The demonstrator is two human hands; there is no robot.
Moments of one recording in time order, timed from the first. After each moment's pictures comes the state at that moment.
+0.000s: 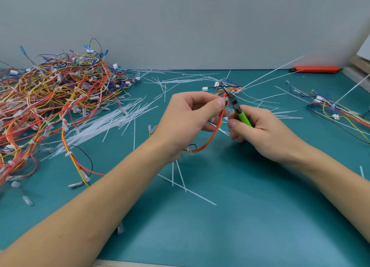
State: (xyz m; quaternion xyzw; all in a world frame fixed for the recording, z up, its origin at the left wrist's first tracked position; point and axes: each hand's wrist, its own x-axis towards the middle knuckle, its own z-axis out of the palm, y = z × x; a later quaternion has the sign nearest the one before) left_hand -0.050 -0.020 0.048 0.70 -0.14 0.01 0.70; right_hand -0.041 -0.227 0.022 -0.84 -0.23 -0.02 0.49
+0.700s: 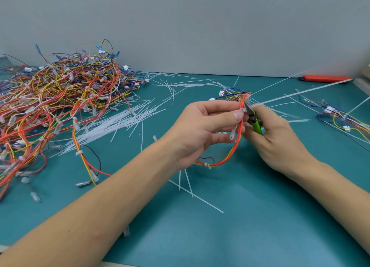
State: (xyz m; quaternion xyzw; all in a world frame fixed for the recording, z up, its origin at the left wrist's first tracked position) left_hand -0.051 -0.021 0.046 0.56 -0.16 -0.14 0.80; right_hand -0.035 -0.222 0.014 -0.84 -0.29 -0.18 0.42
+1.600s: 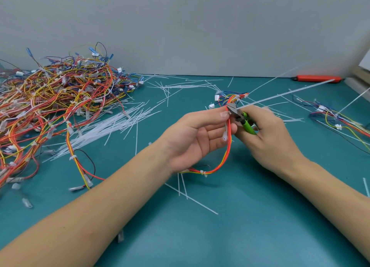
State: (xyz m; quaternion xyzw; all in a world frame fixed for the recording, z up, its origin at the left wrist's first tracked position) left_hand -0.052 -0.022 0.047 0.45 -0.11 -0.26 0.85; right_hand -0.034 -0.222 0.013 -0.85 -0.28 -0.23 0.38
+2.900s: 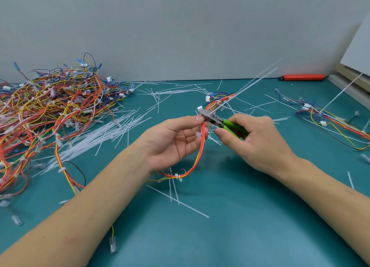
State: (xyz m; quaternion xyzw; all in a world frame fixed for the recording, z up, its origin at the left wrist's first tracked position) left_hand -0.041 -0.004 0.051 0.45 -0.01 -0.29 0.84; right_hand -0.042 -0.225 0.017 -0.87 -0.22 -0.21 0.39
